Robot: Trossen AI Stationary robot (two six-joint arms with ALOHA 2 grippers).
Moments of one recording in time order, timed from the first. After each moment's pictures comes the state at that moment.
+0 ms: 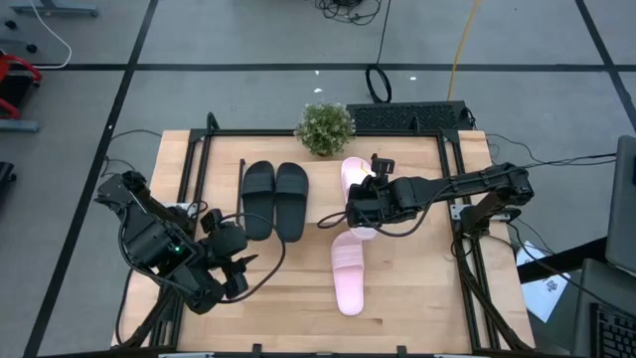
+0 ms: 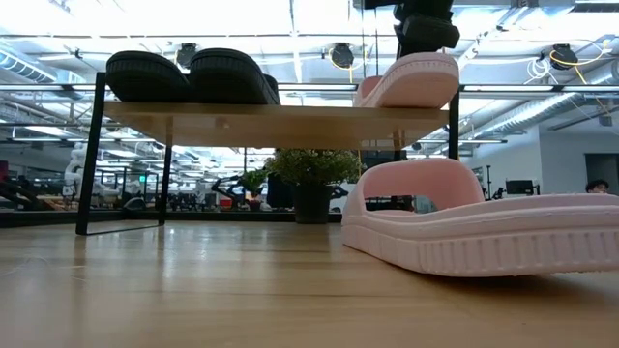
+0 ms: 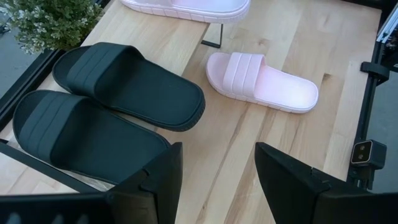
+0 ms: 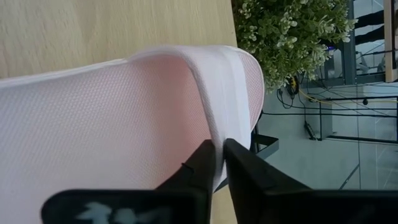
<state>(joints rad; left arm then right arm) -0.74 1.60 1.92 -1.57 -0.64 -1.08 0.15 1.64 1.52 -1.29 0.76 0.14</state>
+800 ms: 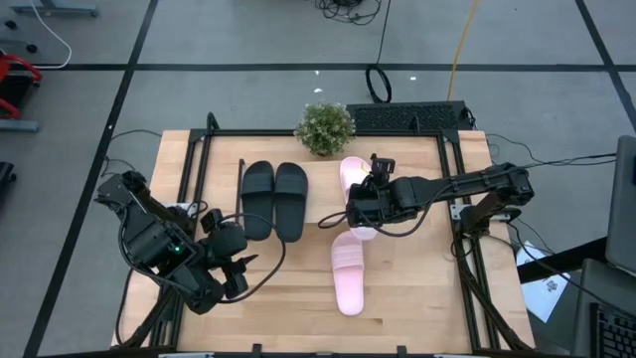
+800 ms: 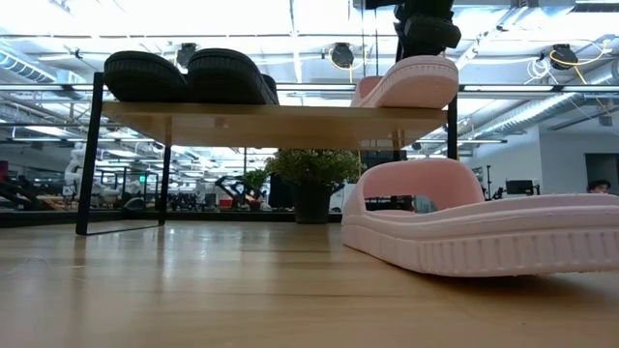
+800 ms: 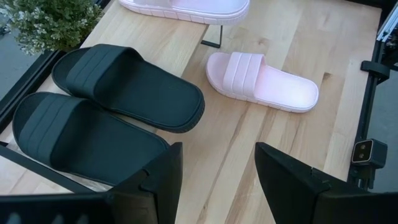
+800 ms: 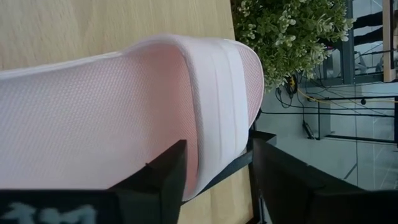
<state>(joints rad) -0.74 1.60 1.92 -1.57 -0.64 -1.08 0.15 1.64 1.52 -1.29 0.76 0.14</state>
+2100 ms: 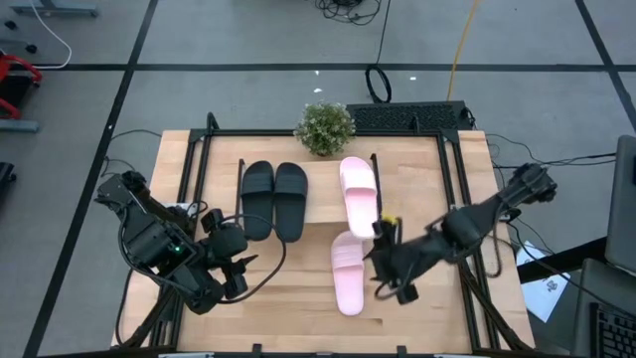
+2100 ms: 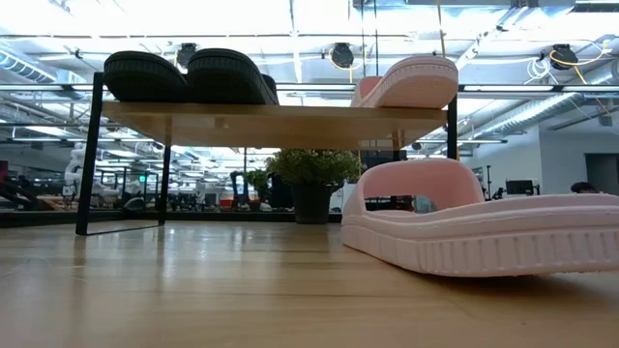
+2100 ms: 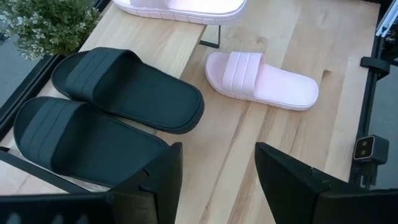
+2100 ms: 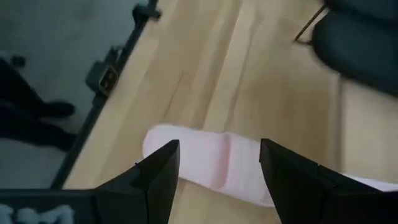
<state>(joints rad) -0.74 1.60 1.92 -1.57 -0.64 -1.05 0.54 1.47 1.50 -0.92 0.21 0.15</state>
